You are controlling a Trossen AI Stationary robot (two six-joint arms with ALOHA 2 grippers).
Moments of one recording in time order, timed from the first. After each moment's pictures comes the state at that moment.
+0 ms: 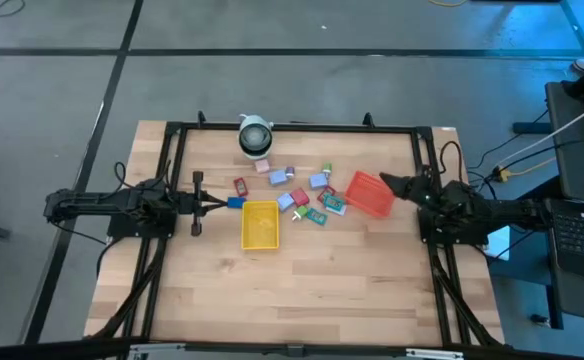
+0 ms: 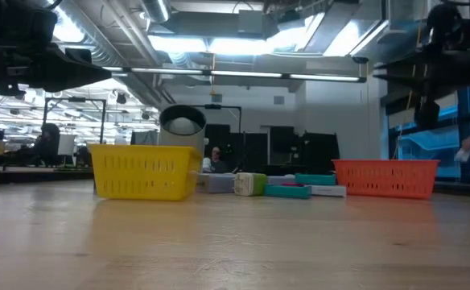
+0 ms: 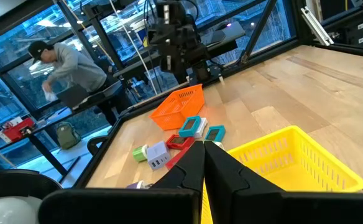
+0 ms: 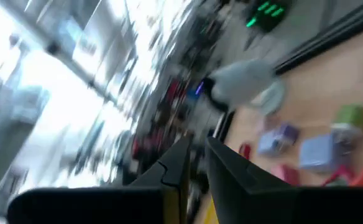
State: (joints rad) left arm 0.05 0.07 0.01 0.01 -0.01 0.41; right arm 0.02 0.01 0.02 0.10 0.49 1.17
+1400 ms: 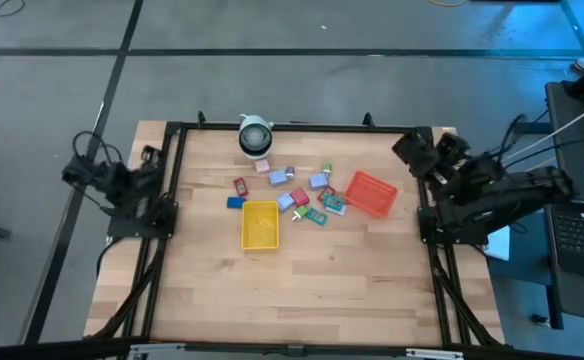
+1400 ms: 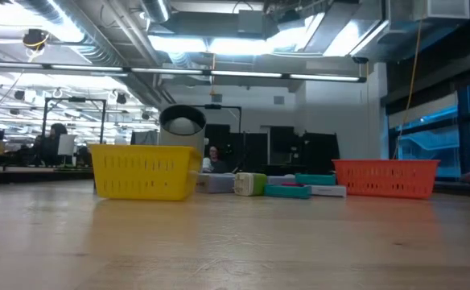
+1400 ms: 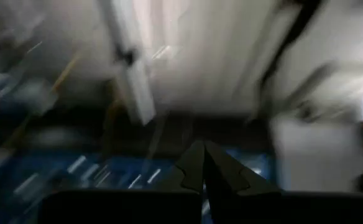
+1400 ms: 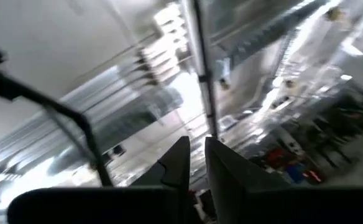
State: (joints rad) left arm -0.48 0.11 0.20 0.81 -0.50 0.33; right arm 0.13 0.77 0.64 0.89 0.25 0.47
